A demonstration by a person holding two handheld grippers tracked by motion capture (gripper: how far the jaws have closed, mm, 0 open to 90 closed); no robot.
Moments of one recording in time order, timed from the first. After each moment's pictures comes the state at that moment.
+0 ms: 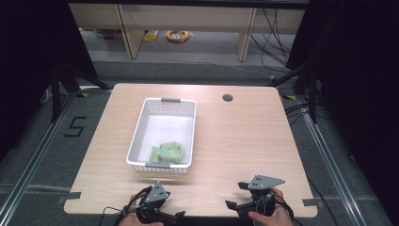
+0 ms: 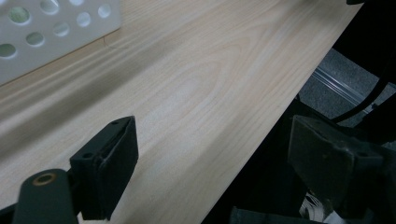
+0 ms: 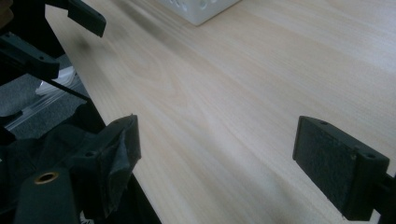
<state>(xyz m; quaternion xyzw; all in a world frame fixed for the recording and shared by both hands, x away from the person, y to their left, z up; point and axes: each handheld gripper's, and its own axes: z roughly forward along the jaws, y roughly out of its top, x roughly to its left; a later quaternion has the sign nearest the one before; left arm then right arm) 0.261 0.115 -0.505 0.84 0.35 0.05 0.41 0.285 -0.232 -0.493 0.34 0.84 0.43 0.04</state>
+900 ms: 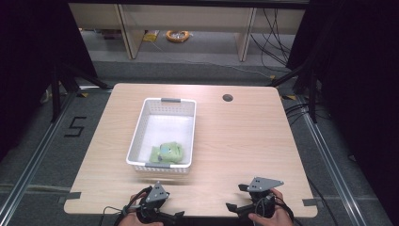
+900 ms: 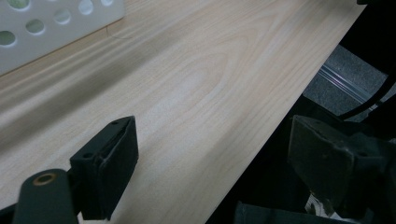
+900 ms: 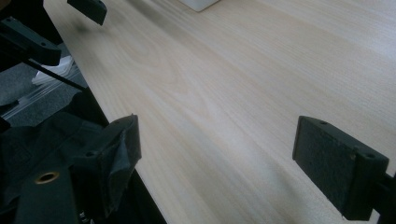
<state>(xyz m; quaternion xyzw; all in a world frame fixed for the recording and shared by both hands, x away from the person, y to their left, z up) 0.264 0.116 -0.509 0.85 0.35 0.06 0.40 0.283 -0.233 -0.497 0.33 0.84 0.42 0.05</state>
